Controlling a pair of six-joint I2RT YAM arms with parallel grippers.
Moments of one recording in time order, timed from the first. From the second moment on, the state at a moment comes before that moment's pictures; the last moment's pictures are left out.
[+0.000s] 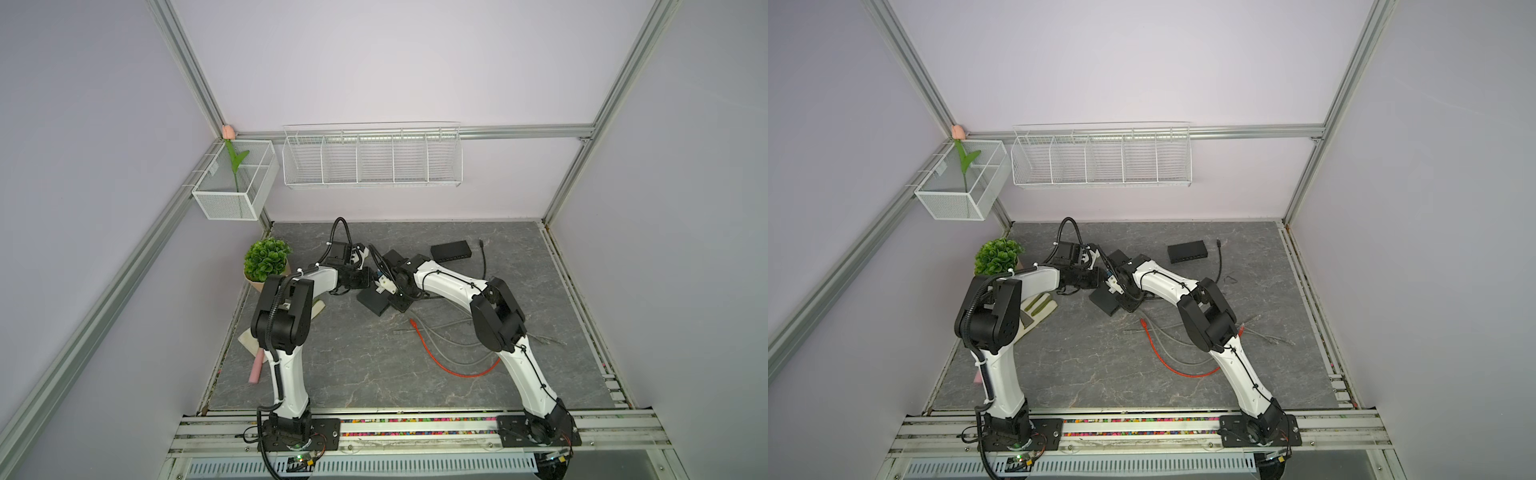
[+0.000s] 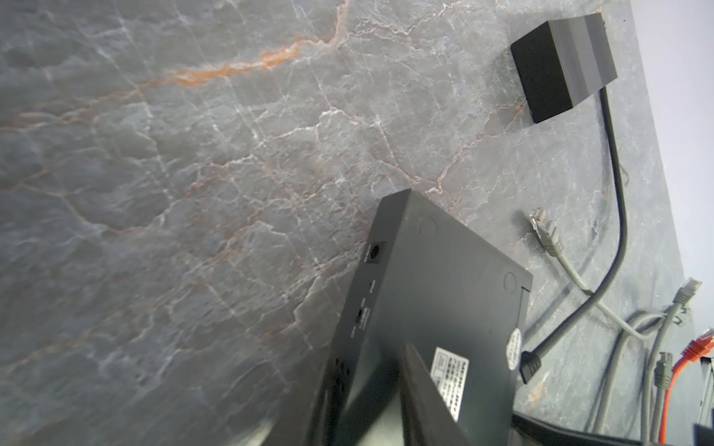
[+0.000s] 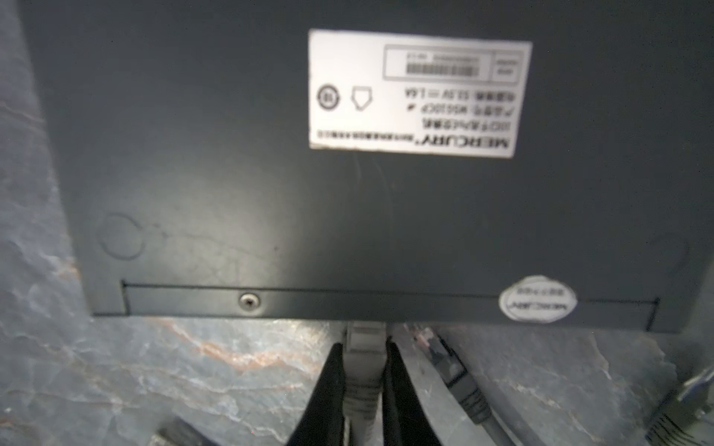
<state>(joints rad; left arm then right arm) -0.28 2.01 1.24 -0.16 0.50 -0.20 0.78 2.34 1.95 -0.96 -0.02 -0.15</state>
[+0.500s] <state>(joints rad) -0.29 2.01 1.26 -0.17 0.47 -0.13 0.75 2.44 2.14 -1.10 -0.07 -0.19</state>
